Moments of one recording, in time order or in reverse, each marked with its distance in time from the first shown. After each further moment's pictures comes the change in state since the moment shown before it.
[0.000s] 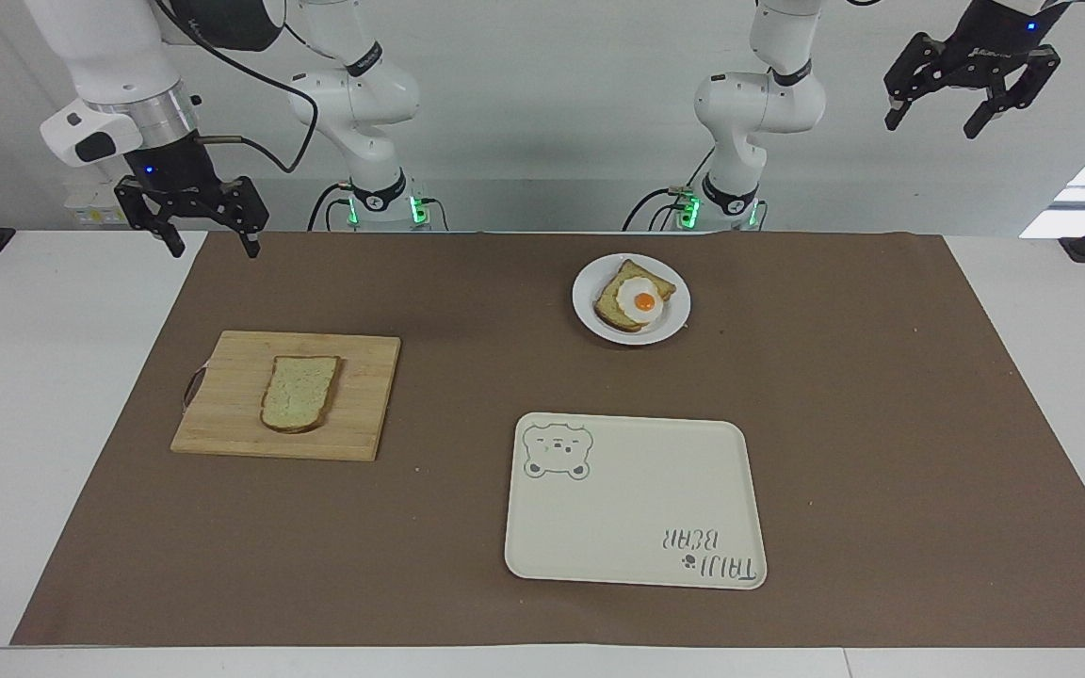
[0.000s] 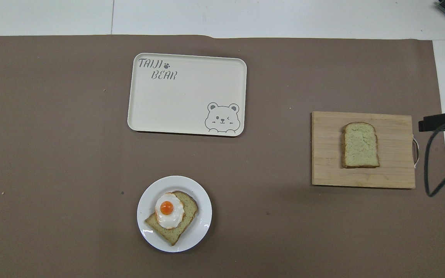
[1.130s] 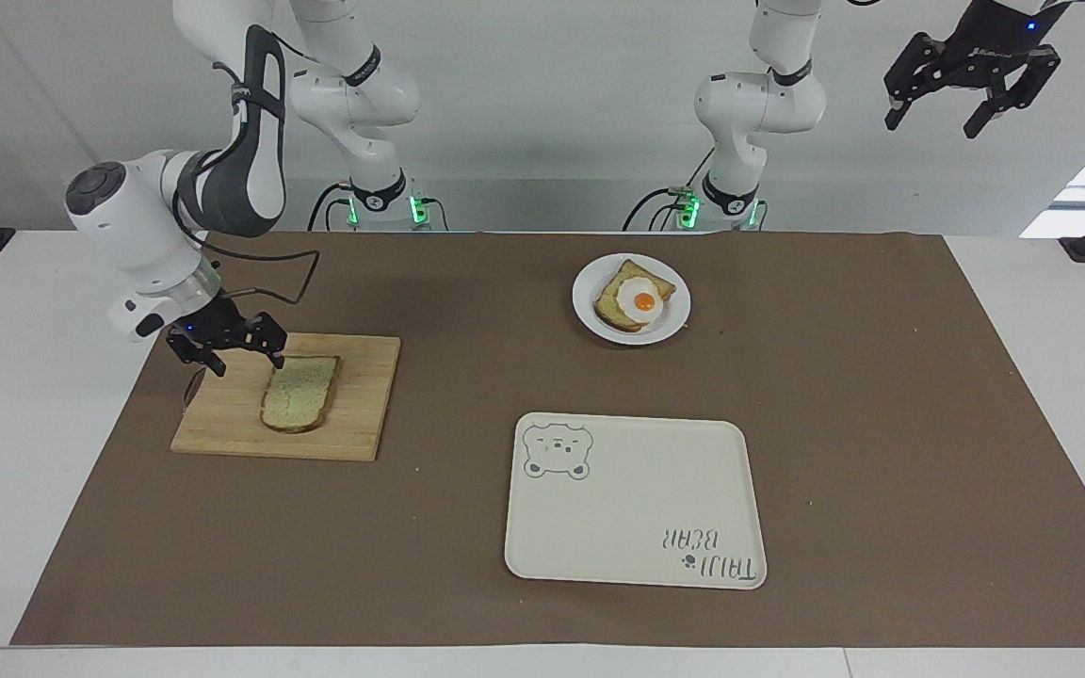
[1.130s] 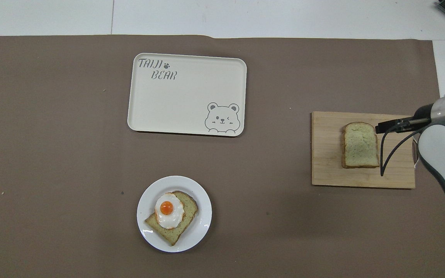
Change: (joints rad) left arm 0.000 0.000 0.000 0.000 0.000 0.000 0.000; right arm -0.120 0.199 -0.005 -0.346 0.218 0.474 -0.322
